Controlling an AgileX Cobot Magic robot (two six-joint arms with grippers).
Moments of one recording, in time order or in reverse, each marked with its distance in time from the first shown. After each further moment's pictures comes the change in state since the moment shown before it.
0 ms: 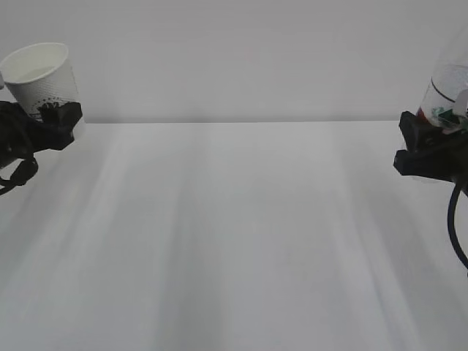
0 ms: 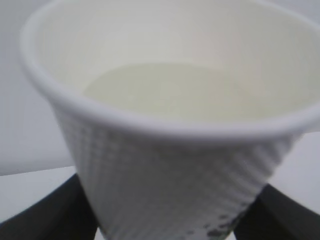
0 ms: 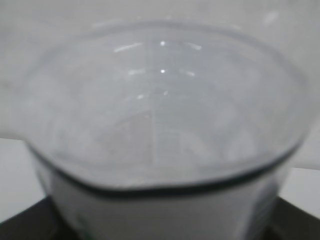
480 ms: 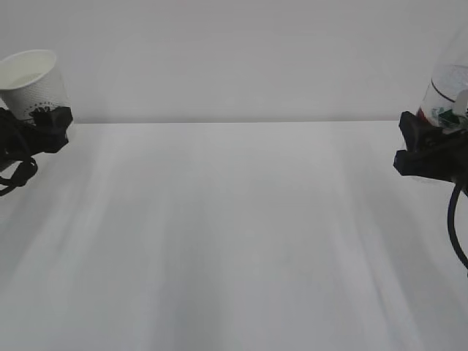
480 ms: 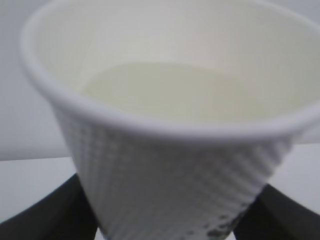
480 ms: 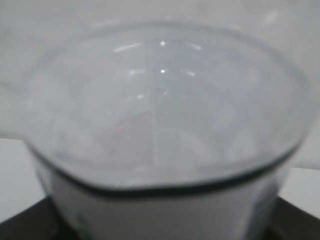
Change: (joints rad) left arm 0.013 0.035 0.000 -0.082 -0.011 0.016; right arm 0.000 0.000 0.000 0.000 0.000 0.000
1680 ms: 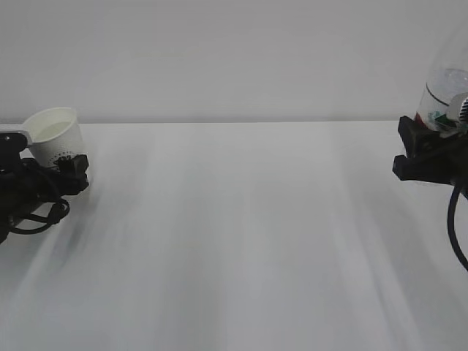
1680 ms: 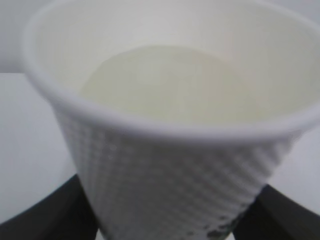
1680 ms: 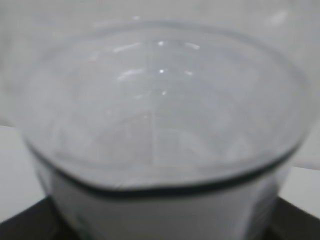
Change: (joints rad) left arm 0.000 0.326 -0.055 -0.054 -0.166 0.008; right arm 0.000 0.000 0.000 0.000 0.021 -0.045
